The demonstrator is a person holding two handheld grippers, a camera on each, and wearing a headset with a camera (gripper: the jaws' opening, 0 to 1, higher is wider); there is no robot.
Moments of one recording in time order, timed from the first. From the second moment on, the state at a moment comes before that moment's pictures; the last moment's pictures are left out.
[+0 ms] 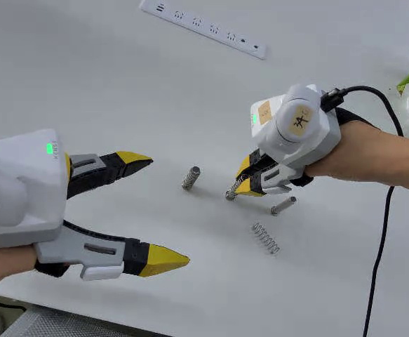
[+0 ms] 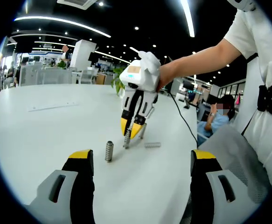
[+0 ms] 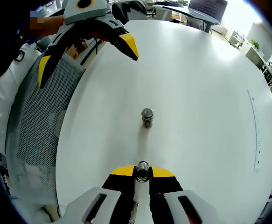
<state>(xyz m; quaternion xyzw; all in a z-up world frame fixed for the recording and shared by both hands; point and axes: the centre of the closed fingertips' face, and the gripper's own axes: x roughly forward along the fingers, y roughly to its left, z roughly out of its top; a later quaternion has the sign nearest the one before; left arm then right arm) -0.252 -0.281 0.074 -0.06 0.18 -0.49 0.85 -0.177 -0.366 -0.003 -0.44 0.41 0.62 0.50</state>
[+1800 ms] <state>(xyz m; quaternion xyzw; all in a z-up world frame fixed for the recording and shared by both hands) -0.258 -0.279 0.082 -0.02 0.19 -0.50 0.85 -0.189 -0.364 0.041 -0.35 0.37 0.62 0.60</state>
